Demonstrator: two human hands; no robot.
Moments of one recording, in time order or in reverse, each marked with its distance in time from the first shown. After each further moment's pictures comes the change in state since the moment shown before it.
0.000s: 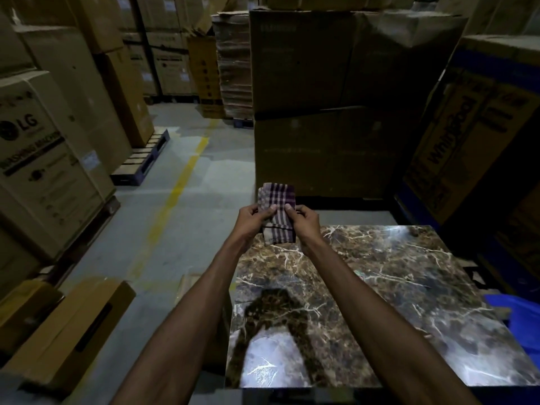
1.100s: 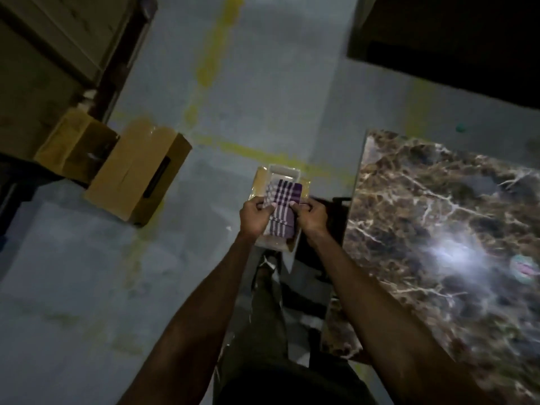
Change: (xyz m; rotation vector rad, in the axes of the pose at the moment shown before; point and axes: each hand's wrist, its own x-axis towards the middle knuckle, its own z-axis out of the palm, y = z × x) left_hand 0.049 -0.278 -0.345 0.417 0.438 -0.586; right_hand 0.033 0.349 0.275 -0.589 -0.106 0.581
